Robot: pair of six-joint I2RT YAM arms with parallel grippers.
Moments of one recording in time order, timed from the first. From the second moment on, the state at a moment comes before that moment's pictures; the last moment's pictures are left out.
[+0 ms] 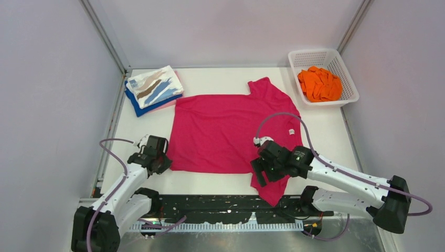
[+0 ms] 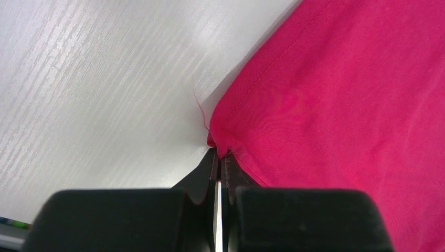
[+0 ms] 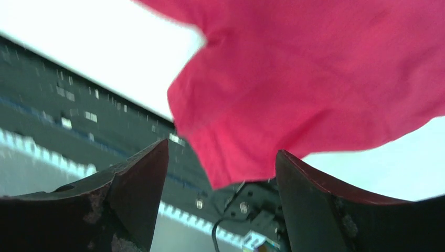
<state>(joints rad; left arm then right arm) -0.24 0.91 0.42 -0.65 -0.20 -0.91 0.90 0.98 0.74 -0.89 0.11 0.49</state>
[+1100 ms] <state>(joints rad) -0.24 0.87 0.42 -0.66 -0.17 -0.89 1.12 1.23 0.59 -0.85 0.01 0.71</state>
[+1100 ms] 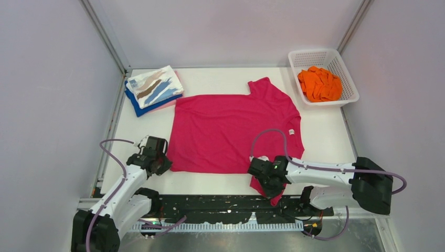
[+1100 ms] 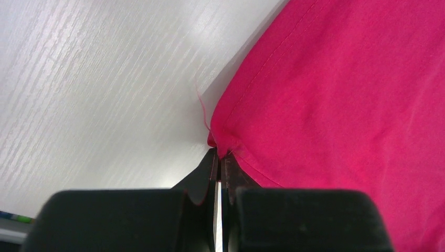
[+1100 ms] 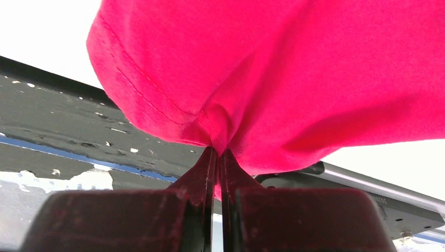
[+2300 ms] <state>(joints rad) -0.23 0.97 0.64 -0.73 -0.12 -0.88 0.65 1.13 0.85 -0.83 0.08 0.44</state>
